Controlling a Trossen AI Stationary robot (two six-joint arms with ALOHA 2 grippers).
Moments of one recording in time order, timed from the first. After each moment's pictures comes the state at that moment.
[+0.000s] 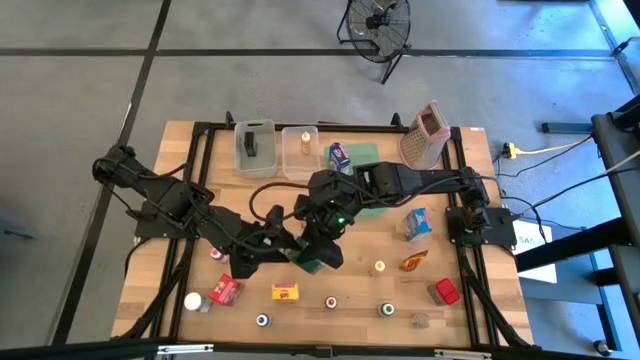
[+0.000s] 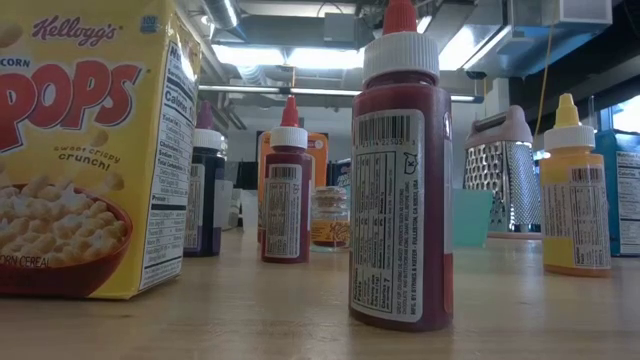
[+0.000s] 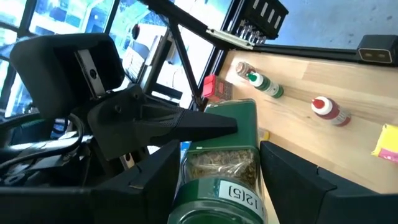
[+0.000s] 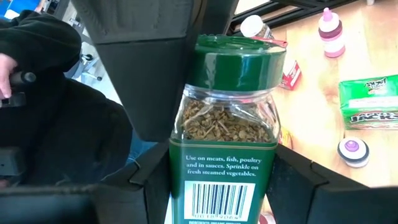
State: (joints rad) left arm -0.50 1.37 1.56 -0.68 -0.27 0.90; right arm 0.21 2.02 2.30 -0.94 -0.45 0.51
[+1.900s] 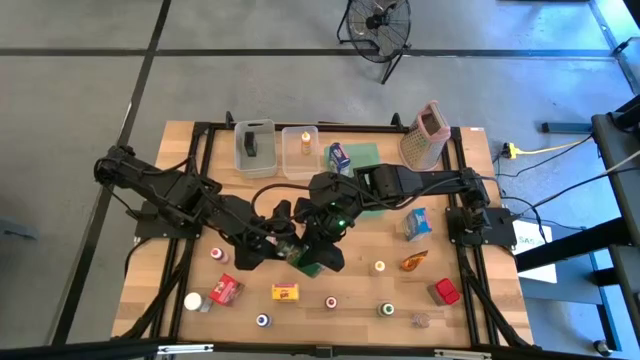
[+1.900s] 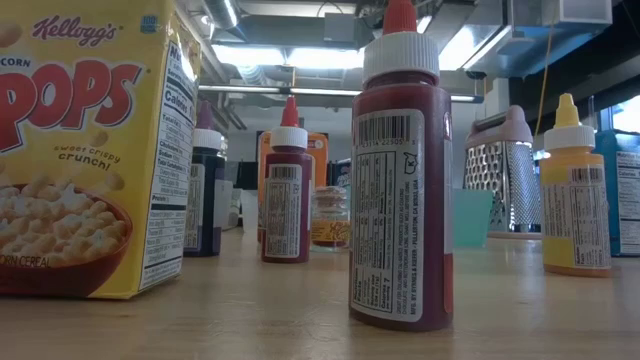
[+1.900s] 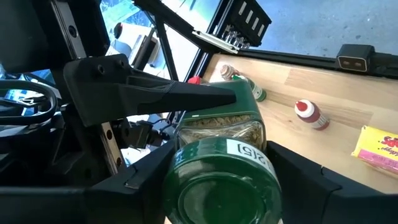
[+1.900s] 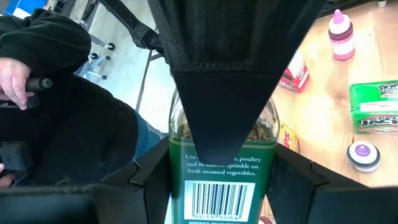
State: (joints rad) left arm -0.42 1.38 1.56 -0.71 -0.11 0.87; right arm 0.21 2.02 2.30 -0.92 -0.45 0.51
